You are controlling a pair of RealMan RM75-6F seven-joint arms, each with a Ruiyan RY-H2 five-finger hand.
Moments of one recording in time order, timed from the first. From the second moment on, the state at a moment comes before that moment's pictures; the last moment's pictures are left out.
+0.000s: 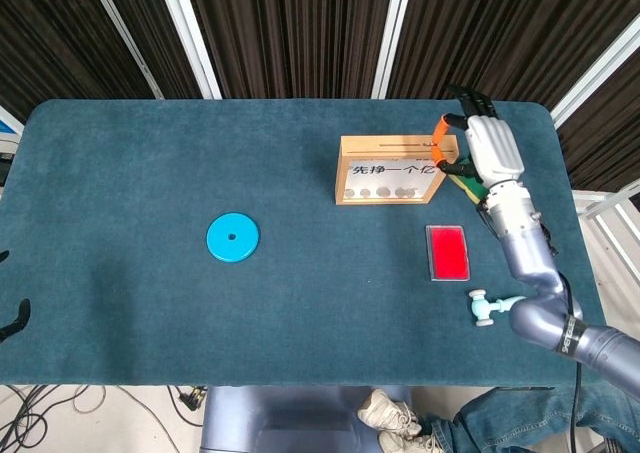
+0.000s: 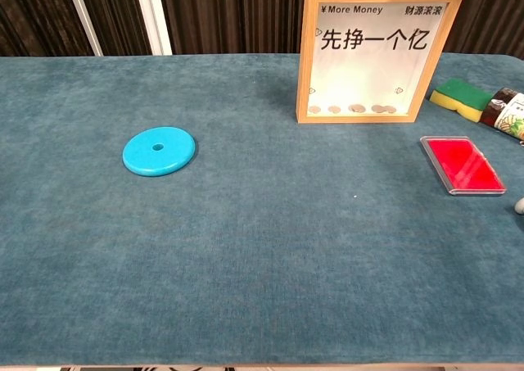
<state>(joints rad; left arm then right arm) -0.06 -1.11 -0.12 -1.68 1.20 1.40 0.02 0.77 -1.25 0.53 -1.39 -1.05 0.86 0.11</state>
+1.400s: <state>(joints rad) -0.07 -1.10 -0.14 -1.72 1.06 1.35 0.10 0.99 -1.24 0.47 -1.08 -0.96 0.40 0.28</state>
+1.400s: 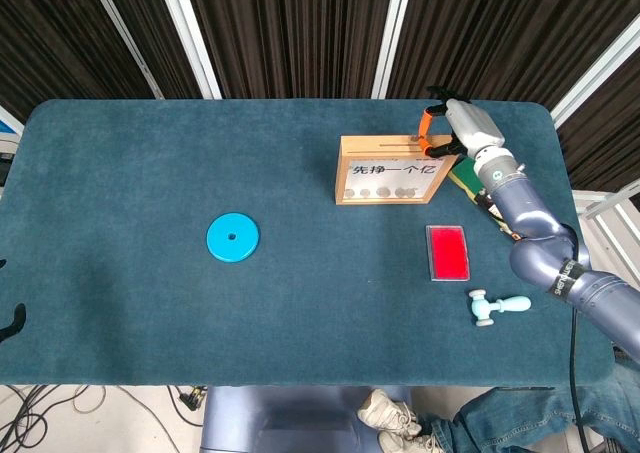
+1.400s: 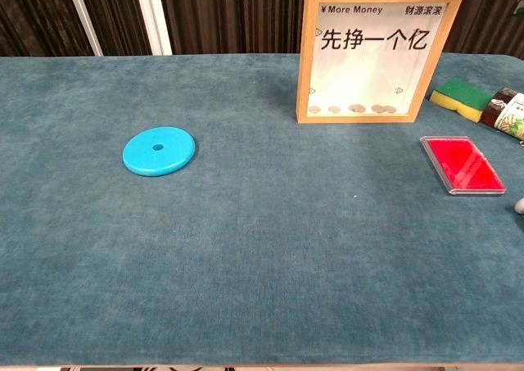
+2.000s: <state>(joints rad) -0.08 -1.09 -0.14 -1.73 1.06 1.35 0.10 1.01 -1.26 0.44 -1.05 -0.95 0.40 0.30</state>
